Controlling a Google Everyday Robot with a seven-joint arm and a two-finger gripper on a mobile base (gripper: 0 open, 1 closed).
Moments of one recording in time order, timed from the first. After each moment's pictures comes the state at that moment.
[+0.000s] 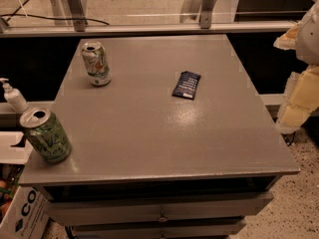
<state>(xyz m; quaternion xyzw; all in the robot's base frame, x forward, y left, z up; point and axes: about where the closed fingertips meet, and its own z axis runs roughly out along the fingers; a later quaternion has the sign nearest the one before) 0.438 -0.217 0.976 -0.60 0.78 -0.03 0.16</state>
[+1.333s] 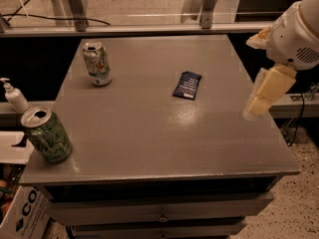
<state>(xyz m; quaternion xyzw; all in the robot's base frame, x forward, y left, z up) 0.487 -0.186 0.953 -0.61 0.76 0.02 0.23</state>
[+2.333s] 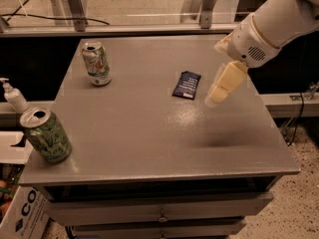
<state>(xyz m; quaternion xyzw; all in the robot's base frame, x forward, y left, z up) 0.550 -0.133 0.917 -0.59 0.75 0.11 0.26</state>
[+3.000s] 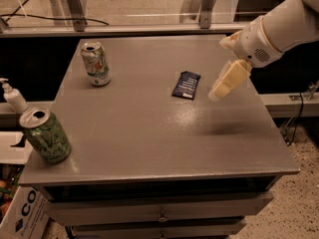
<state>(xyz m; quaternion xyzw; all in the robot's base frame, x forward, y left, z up) 0.580 -0.148 0.910 -0.58 0.74 0.12 0.32</state>
